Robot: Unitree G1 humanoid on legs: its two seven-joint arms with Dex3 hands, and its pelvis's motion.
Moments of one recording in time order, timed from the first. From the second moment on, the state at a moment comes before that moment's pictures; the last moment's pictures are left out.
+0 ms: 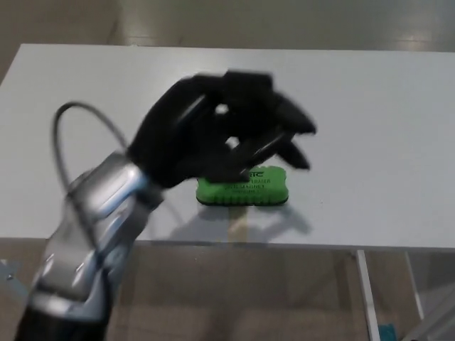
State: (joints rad) left_arm -0.53 0.19 -0.16 -0.04 -0.38 0.12 -0.45; right_arm 0.14 -0.15 -0.16 0.87 -0.01 -0.51 -0.05
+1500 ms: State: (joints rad) left_arm -0.92 0.03 -0.09 1.03 -0.07 0.06 -0.12; right_arm 0.16 -0.15 -0.15 0.85 -0.01 -0.52 -0.01
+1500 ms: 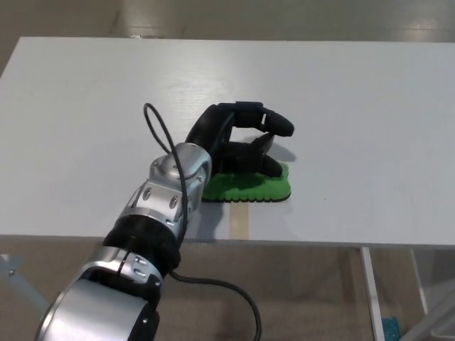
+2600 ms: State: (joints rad) left_arm -0.76 -0.02 0.02 1.04 -0.06 -0.12 -0.07; right_arm 0.16 -0.15 -0.14 0.85 -0.02 -0.52 -0.01
